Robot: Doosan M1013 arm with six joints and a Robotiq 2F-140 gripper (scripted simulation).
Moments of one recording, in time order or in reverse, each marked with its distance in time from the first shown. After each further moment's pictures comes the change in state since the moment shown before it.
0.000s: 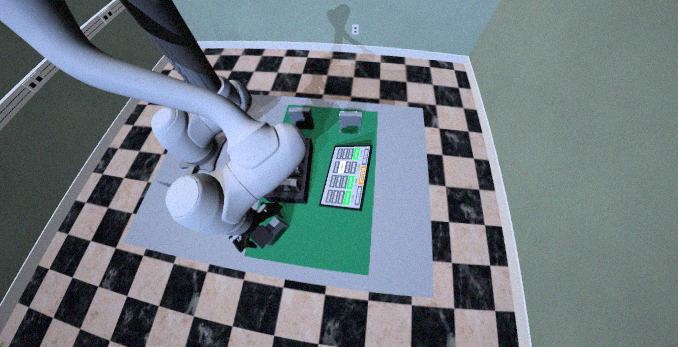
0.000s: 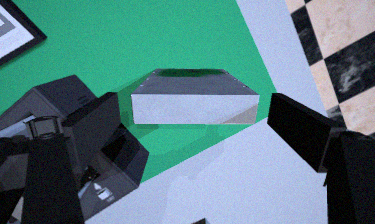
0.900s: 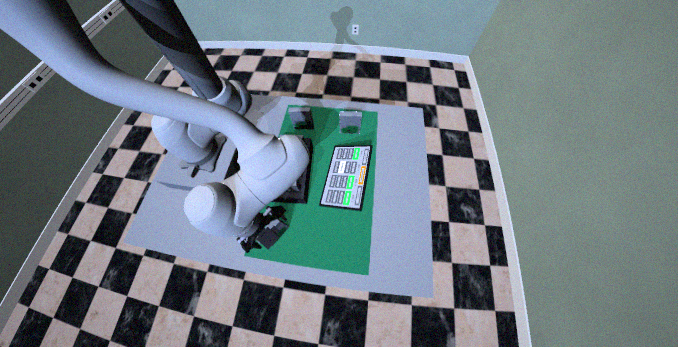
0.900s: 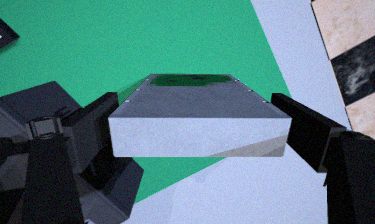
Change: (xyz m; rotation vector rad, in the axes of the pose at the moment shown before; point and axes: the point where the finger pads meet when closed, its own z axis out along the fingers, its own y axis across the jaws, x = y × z) arm 0.000 0.000 0.047 0.000 0.000 0.000
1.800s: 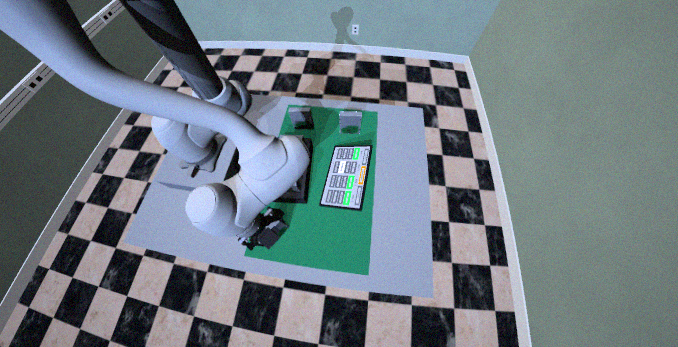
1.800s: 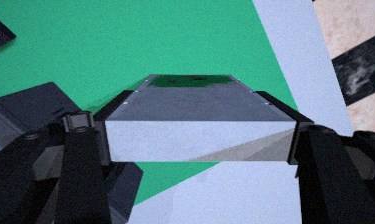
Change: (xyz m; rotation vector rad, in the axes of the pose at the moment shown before) arm 0.000 0.000 0.004 0.000 0.000 0.000
